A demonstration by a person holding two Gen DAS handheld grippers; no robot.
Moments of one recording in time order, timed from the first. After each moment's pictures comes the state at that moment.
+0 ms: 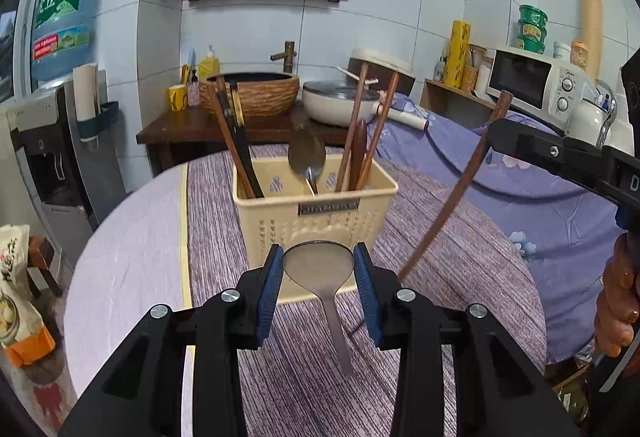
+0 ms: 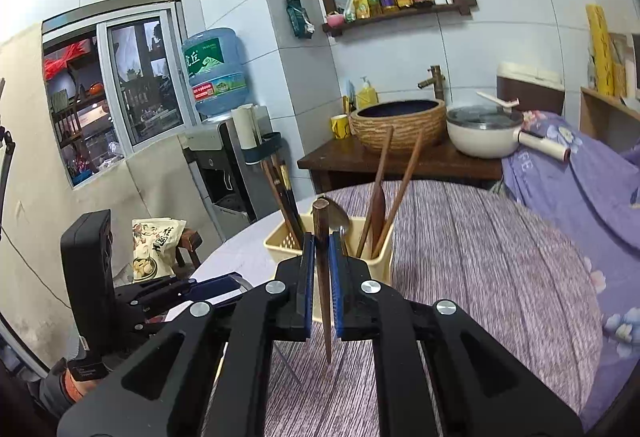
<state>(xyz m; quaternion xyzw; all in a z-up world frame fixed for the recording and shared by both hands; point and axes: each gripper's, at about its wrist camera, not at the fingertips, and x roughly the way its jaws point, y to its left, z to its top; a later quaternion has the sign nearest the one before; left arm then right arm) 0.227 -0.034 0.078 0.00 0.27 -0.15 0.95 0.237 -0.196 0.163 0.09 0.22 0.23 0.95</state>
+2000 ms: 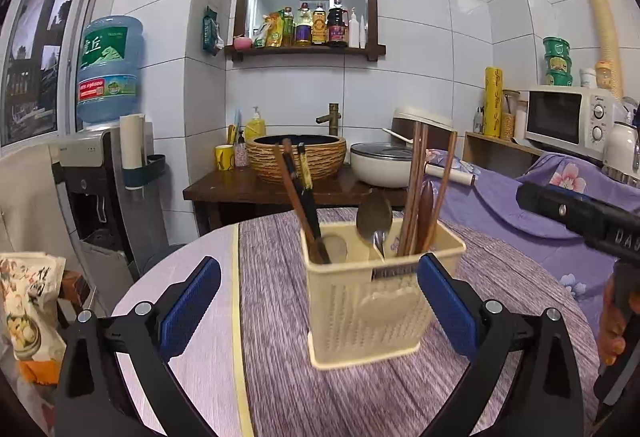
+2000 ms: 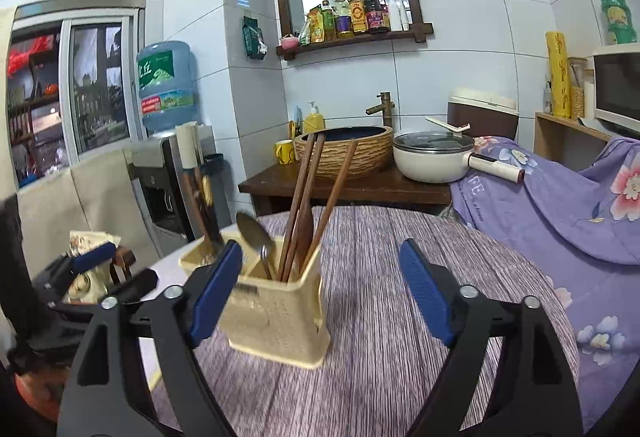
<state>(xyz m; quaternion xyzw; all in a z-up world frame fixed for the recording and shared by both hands) 0.227 -0.011 0.065 0.01 0.15 -0.07 0.99 0.256 -0.207 0.115 0.06 0.16 0.13 0.98</state>
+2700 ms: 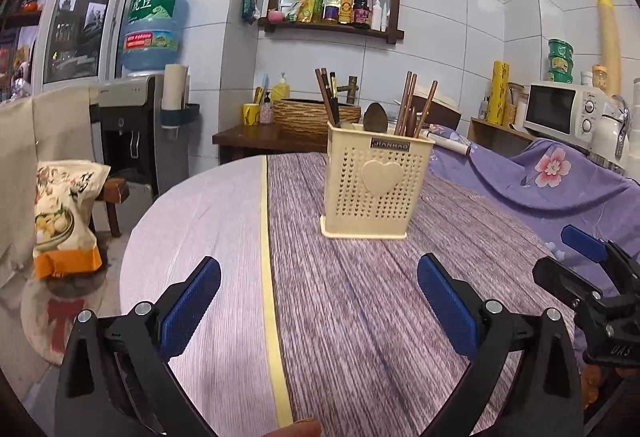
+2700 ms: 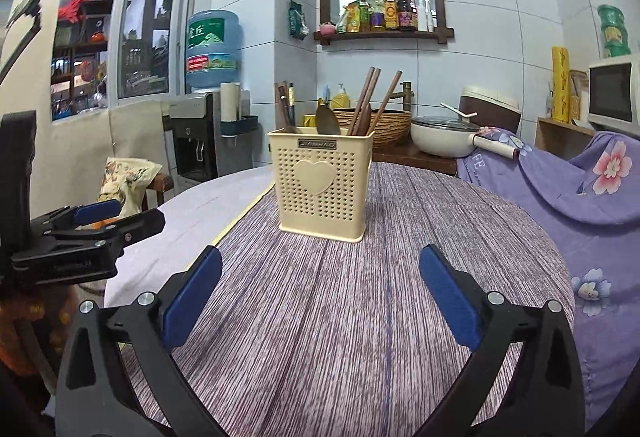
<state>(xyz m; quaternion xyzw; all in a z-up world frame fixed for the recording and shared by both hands) 0.089 0.013 0.010 -0.04 0.20 -0.04 0.98 0.083 -0.175 0.036 0.00 0.16 0.16 0.97</state>
